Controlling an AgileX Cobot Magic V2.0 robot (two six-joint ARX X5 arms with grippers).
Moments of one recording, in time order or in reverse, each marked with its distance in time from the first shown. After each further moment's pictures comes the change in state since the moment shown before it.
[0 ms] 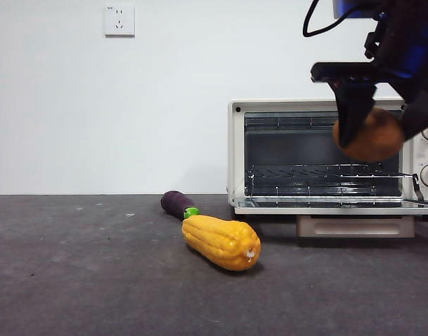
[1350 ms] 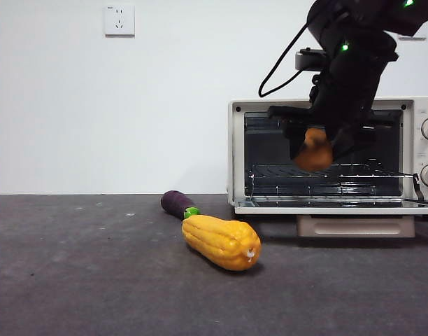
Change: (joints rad) left arm 0.000 0.000 -0.010 0.000 -0.025 -0.094; right arm -0.140 0.486 0.275 0.387 -0.101 -0.051
